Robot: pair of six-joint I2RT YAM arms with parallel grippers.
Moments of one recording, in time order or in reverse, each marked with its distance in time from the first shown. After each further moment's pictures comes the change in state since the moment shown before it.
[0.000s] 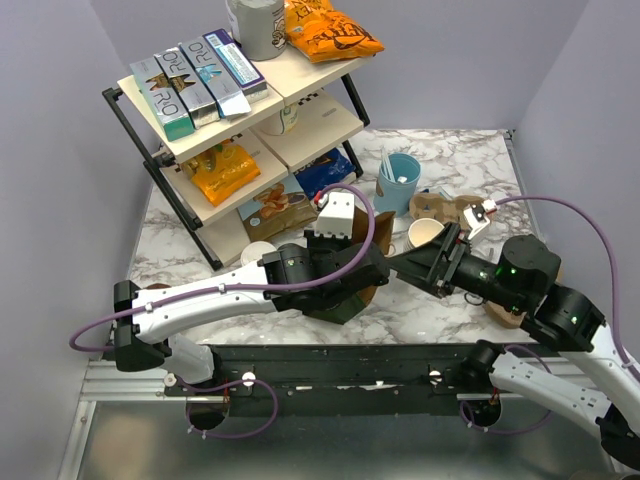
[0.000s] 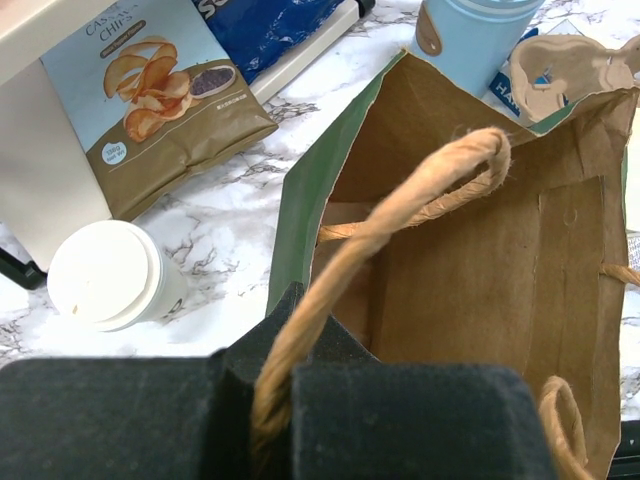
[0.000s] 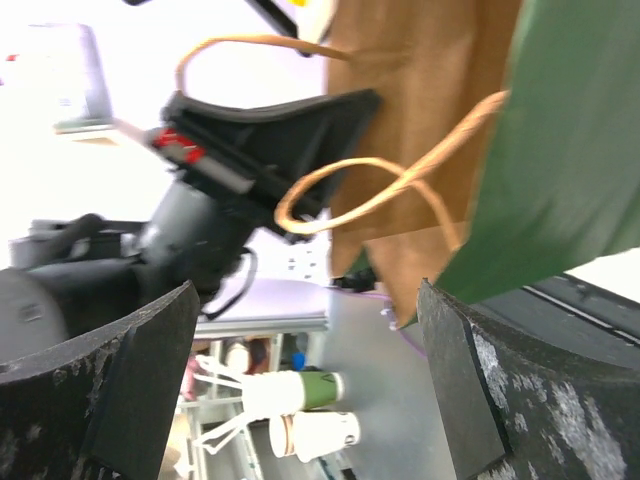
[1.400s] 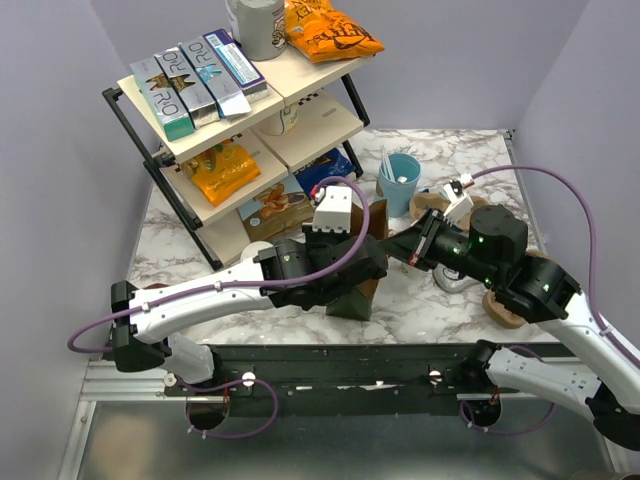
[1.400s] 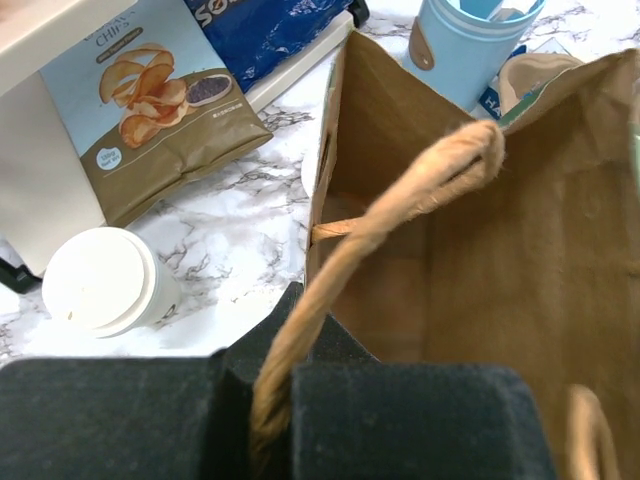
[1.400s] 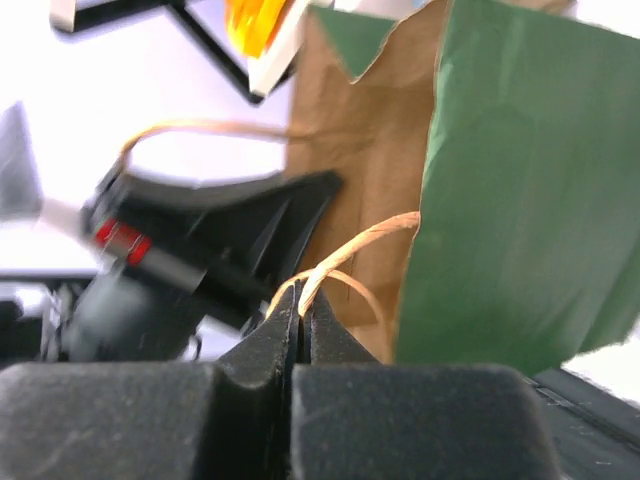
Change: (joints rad) left arm 0.017 0.004 0.037 -0.001 0.005 0.003; right arm 0.000 0.200 0.118 0.026 0.093 -0.165
